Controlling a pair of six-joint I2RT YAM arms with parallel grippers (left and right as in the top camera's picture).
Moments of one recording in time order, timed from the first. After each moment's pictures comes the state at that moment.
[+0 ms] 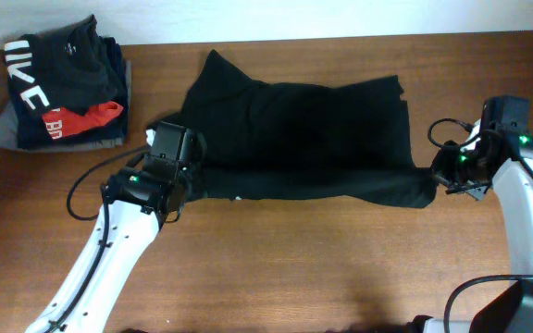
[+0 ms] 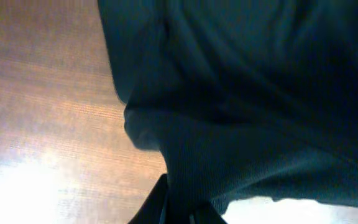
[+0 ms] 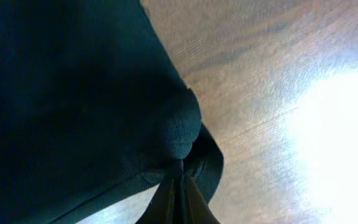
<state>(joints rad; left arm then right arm) -0.30 1.38 1.10 -0.83 -0.16 -0.47 -0.28 1.51 1.22 -0.99 -0.12 0.33</state>
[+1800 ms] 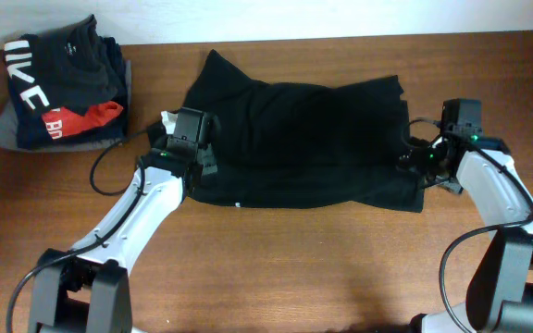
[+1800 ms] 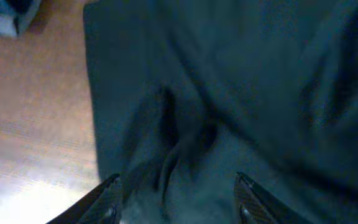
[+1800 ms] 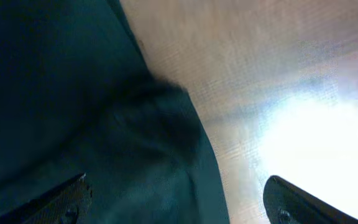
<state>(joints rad) -0.30 1.66 1.11 -0.53 -0.30 -0.46 -0.19 1.68 1.11 -0.71 0.03 0.33</state>
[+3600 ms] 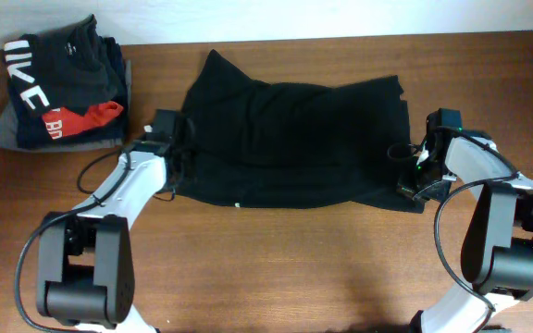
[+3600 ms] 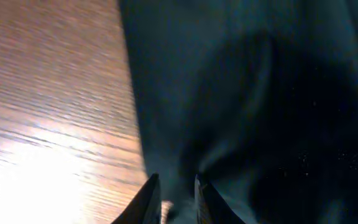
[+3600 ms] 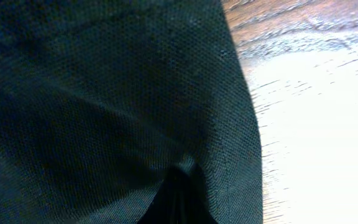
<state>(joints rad) -0.13 1.83 1.14 -0.62 -0.17 -0.39 -0.19 1.90 1.16 -0.84 -0.04 0.27</state>
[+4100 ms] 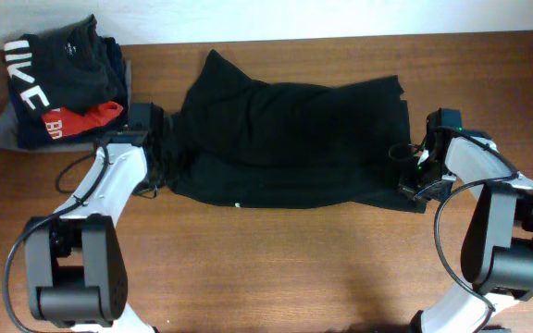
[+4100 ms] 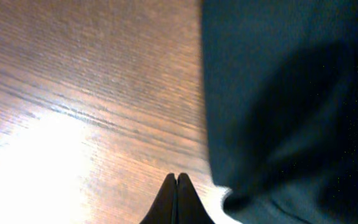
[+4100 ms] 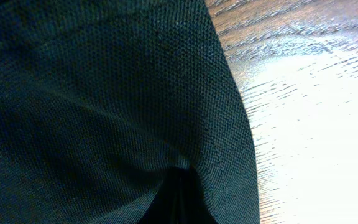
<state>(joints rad) -0.05 1.82 1.24 -0.80 -0.16 -0.38 -0.19 1.90 1.16 -0.83 -0.02 0.27</state>
